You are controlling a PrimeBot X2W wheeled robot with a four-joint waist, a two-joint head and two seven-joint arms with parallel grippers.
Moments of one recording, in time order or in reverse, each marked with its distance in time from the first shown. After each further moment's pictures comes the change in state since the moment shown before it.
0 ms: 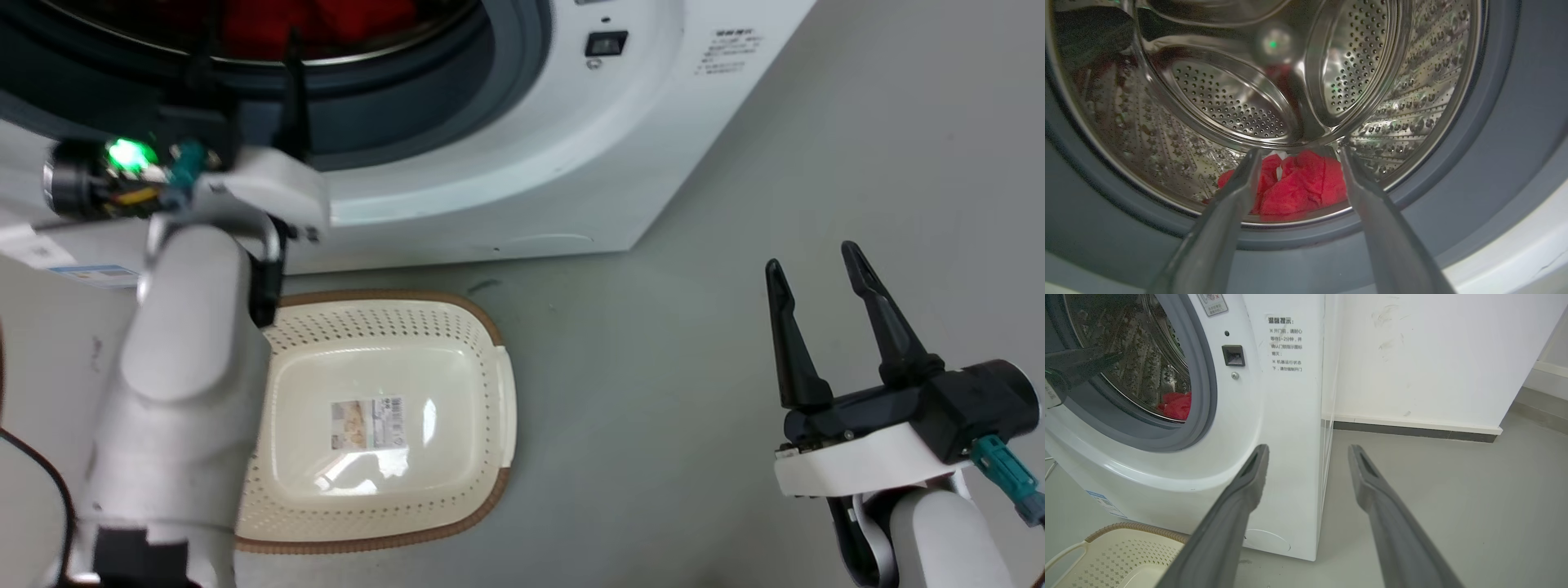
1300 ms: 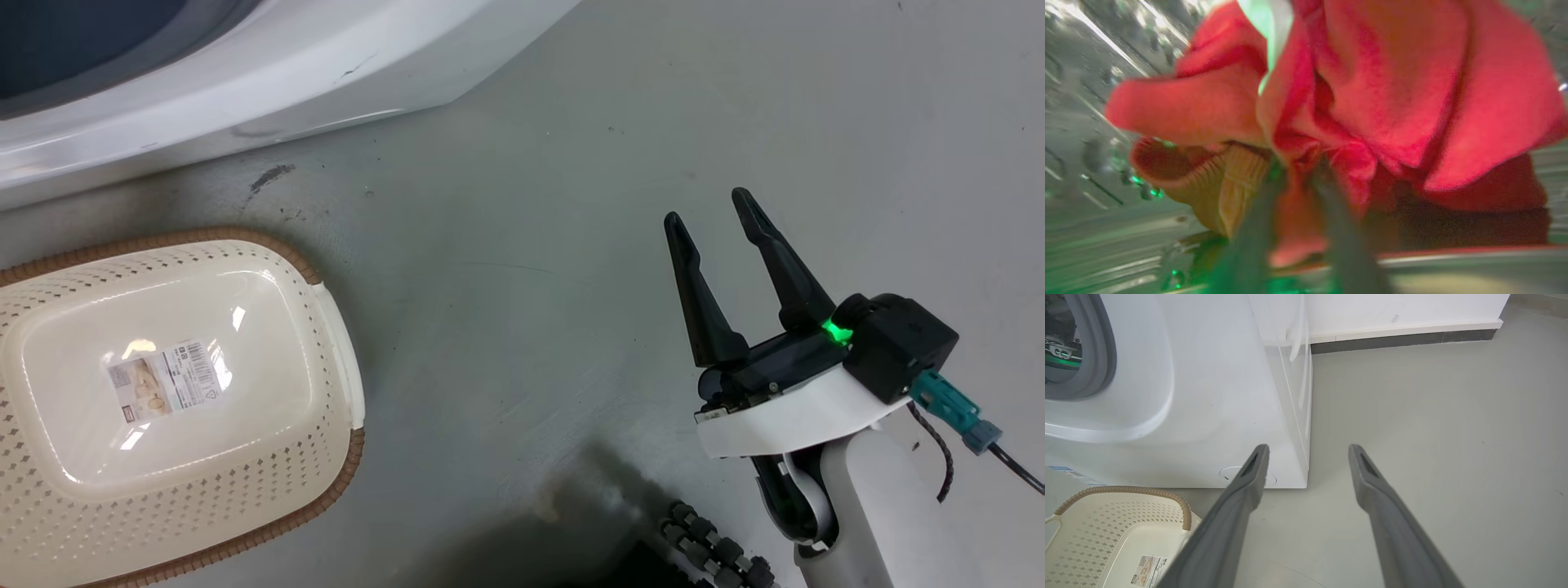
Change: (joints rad) left arm -0.637 0.371 -0.046 0.297 0.076 -0.079 0.900; right arm -0.175 0.000 0.195 0.103 0.225 0.000 -0.024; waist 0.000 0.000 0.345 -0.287
